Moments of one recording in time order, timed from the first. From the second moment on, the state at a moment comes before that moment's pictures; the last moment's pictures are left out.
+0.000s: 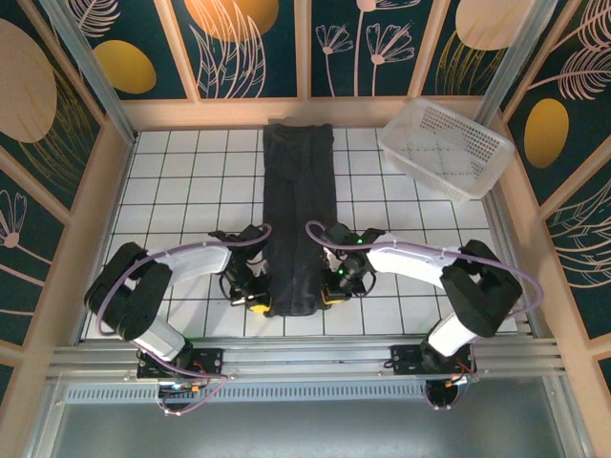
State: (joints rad) left arm -0.63 1.56 0.74 -0.77 0.52 -0.67; right arm 0.85 1.55 0.87 -0.72 -0.43 0.64
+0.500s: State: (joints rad) left arm -0.63 1.45 0.82 -0.80 0.47 -0.81; right arm 0.69 1.52 0.91 -0.83 -0.57 0.64
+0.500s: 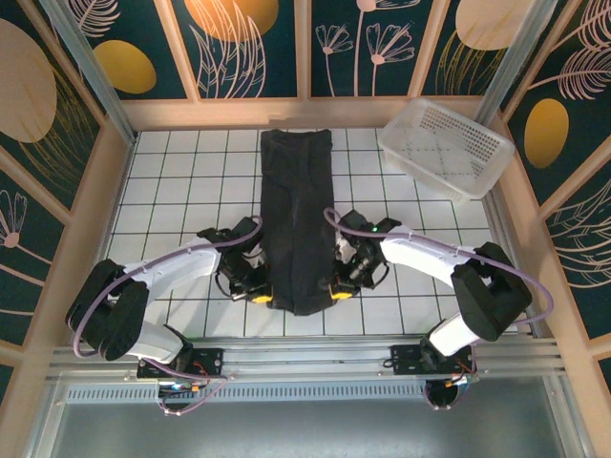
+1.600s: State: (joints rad) left arm -0.32 2.05 1.55 -0.69 0.25 -0.77; right arm 0.42 2.22 1.80 -0.88 -0.39 0.70
